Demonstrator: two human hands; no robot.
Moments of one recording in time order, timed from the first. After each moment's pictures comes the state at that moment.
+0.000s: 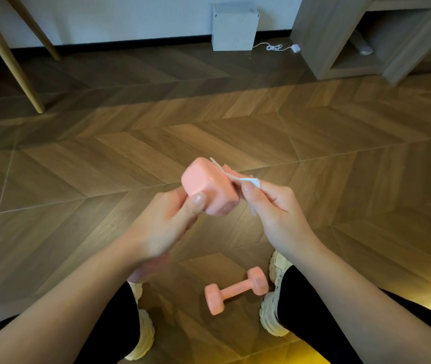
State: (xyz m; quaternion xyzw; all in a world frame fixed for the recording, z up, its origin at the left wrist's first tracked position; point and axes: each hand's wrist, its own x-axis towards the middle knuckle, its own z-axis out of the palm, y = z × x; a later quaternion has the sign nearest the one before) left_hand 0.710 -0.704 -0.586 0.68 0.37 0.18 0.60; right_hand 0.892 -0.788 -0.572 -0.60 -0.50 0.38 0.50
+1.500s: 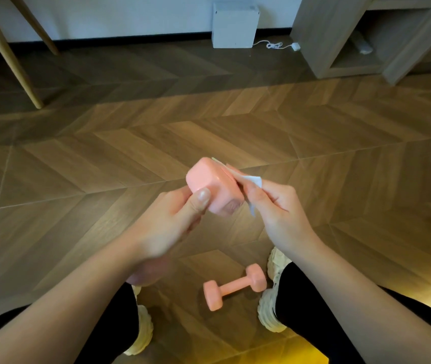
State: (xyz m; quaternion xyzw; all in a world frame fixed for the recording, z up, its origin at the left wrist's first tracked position) left_hand 0.712 -0.713 -0.578 0.68 0.37 0.16 0.61; right_hand 0.894 -0.791 -0.577 -0.59 -0.51 0.34 0.52
